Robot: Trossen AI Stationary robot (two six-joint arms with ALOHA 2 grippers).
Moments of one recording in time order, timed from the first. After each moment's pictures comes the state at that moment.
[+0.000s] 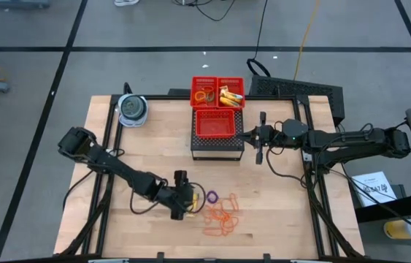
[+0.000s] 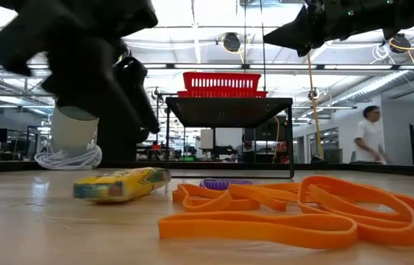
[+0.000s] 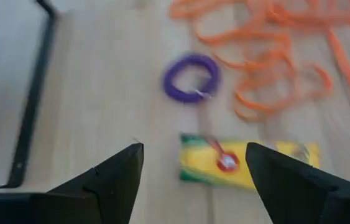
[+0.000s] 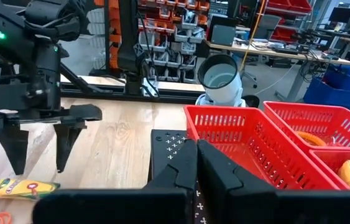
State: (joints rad) left arm -0.46 1.70 0.94 -0.15 -0.35 -0.20; right arm -0.11 0.96 0.55 0.30 0.02 -0.12
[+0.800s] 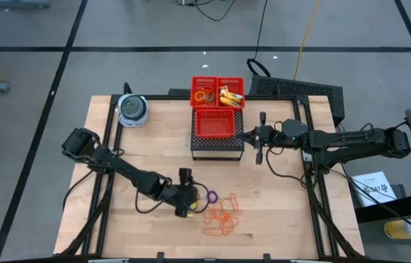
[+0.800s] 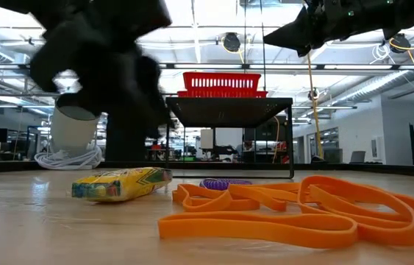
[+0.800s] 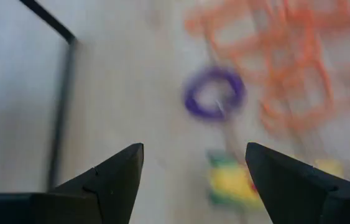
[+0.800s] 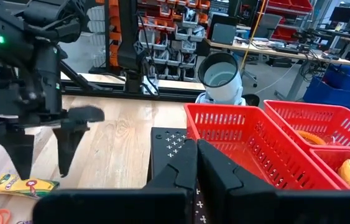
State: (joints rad) left arm -0.43 1.74 0.97 -0.11 -0.41 -0.07; right arm -0.12 0.96 0.55 0.30 0.02 -0.12
